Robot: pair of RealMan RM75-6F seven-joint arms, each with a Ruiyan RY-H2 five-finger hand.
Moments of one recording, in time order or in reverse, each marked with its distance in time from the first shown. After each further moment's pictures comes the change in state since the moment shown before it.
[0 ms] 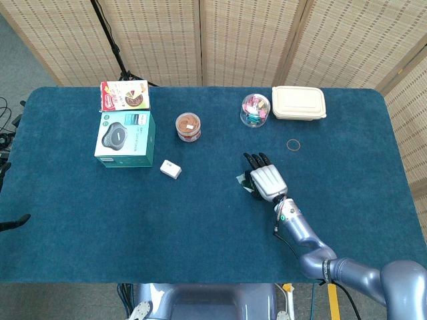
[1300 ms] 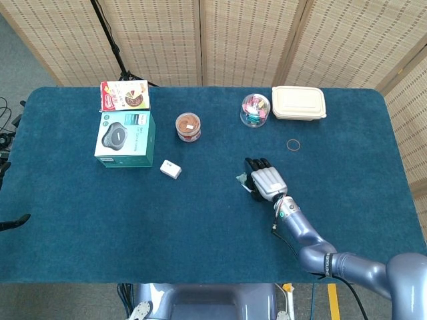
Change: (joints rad) left arm 0.001 0.005 -0.001 0.001 0.003 -0.002 -0.019; right arm 0.059 0.066 -0.005 -0.095 0.222 -0.122 -0.075
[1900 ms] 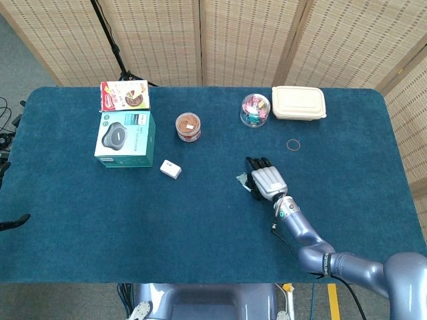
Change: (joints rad) left arm 0.000 0.003 0.001 -0.001 0.001 -0.002 -0.005; right arm 0.006 -0.011 -0.007 0.011 0.017 0.024 -0.004
